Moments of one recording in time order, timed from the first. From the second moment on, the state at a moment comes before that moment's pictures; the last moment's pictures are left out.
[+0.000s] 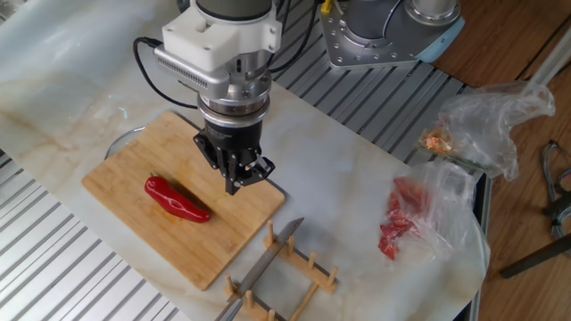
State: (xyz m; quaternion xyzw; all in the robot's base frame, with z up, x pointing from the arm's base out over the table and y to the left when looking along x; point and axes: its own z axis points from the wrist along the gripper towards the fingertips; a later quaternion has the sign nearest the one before) arm 0.602 0.097 0.164 -0.04 0.99 0.03 0.12
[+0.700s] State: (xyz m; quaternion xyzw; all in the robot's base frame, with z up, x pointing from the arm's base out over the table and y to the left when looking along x) arm 0.606 0.085 0.167 -0.05 0.99 0.02 0.12
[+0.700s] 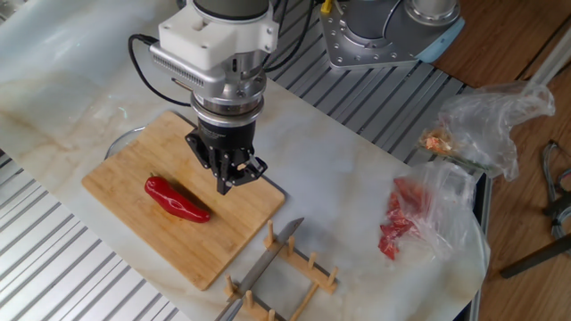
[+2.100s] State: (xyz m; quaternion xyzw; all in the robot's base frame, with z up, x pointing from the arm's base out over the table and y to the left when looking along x) arm 0.583 0.064 0.172 -0.12 0.99 0.00 0.07
